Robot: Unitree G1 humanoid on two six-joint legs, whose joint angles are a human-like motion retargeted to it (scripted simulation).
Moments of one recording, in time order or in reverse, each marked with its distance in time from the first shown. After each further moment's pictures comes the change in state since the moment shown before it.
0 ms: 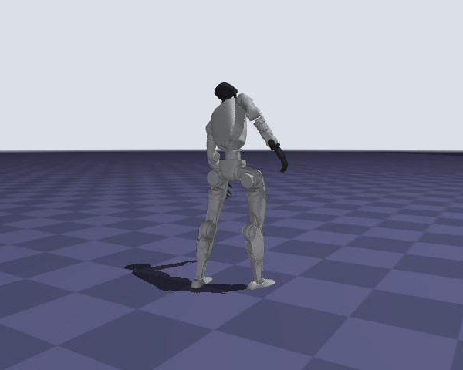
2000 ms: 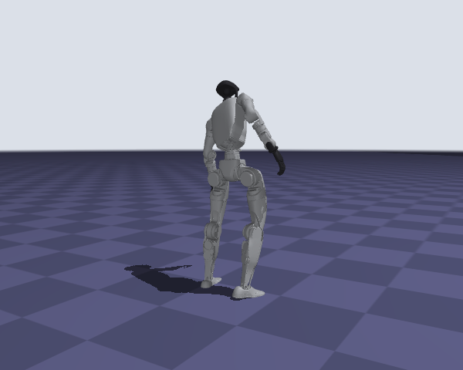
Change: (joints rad) left arm 0.272 -0.121 0.085 -0.024 0.057 0.039 -0.007; right arm 0.011 0.028 -0.042 0.047 -0.075 0.009 0.014; waist -0.017 0.110 -0.011; left_leg -0.059 -0.007 -0.015 -0.005 0.043 0.024; right_leg 0.120 -0.070 -0.069 0.365 -0.310 -0.147
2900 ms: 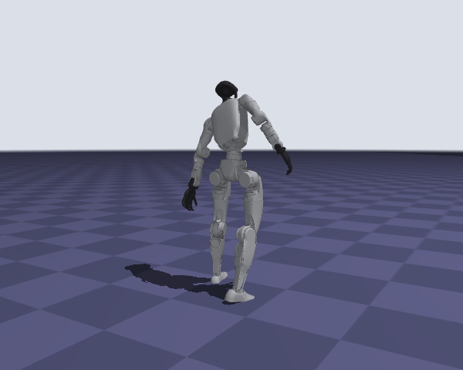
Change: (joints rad) left arm 0.413 -0.245 0.161 0.277 0.052 0.016 -0.104; right arm -0.086 -0.020 -0.021 -0.033 0.031 -0.012 -0.012; waist 0.168 -0.055 -0.010; left_leg -0.102 -0.037 0.201 -0.025 0.064 0.012; right_leg 0.130 -0.037 0.195 -0.080 -0.016 0.090
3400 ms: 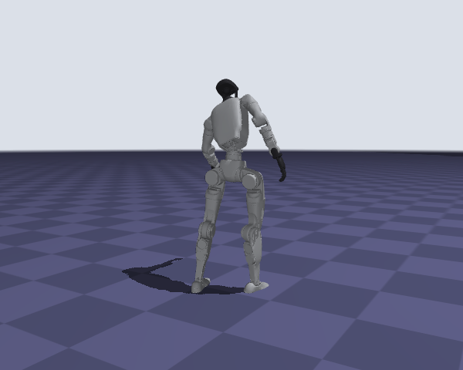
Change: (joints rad) left arm -0.887 0.416 -0.295 -0.389 -0.165 -0.090 0.109; right arm 0.035 0.049 0.063 0.118 0.002 0.031 0.002; waist -0.162 0.030 0.026; left_leg 0.151 -0.035 -0.219 0.038 -0.140 -0.037; right_leg -0.213 0.054 -0.091 -0.284 0.329 0.058
